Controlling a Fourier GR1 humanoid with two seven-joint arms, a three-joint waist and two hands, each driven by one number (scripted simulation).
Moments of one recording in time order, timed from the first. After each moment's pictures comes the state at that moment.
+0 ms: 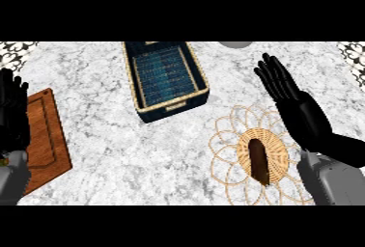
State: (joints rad) left arm -0.20 0.48 0.01 -1.38 0.33 0.44 -0.14; right arm -0.31 -0.27 0.16 -1.63 -0.22 0.10 -0.15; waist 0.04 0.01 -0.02
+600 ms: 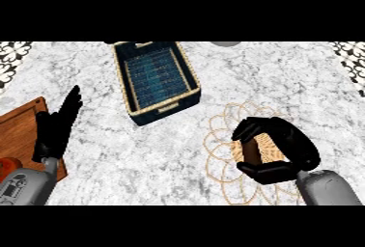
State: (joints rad) left arm -0.20 0.48 -0.23 -1.33 0.24 0.29 0.08; right arm -0.20 -0.32 0.26 -1.53 -0.10 0.31 -0.48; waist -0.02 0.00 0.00
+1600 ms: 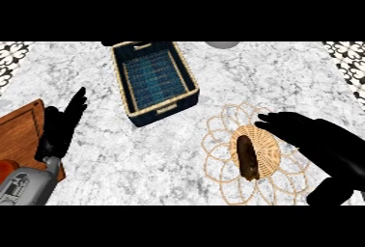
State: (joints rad) left arm -0.21 0.49 -0.25 -1.35 0.23 0.26 0.16; right arm -0.24 -0.76 0.35 -1.96 0.43 0.52 0.20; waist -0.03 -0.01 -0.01
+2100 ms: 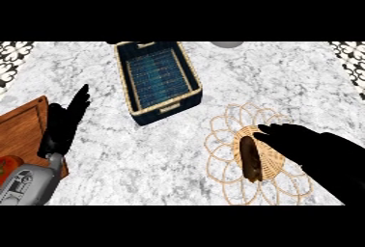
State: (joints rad) left arm -0.23 0.45 -0.22 -1.35 0.18 0.23 0.18; right arm -0.28 -0.66 0.29 -2.17 0.18 0.79 0.65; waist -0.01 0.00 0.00
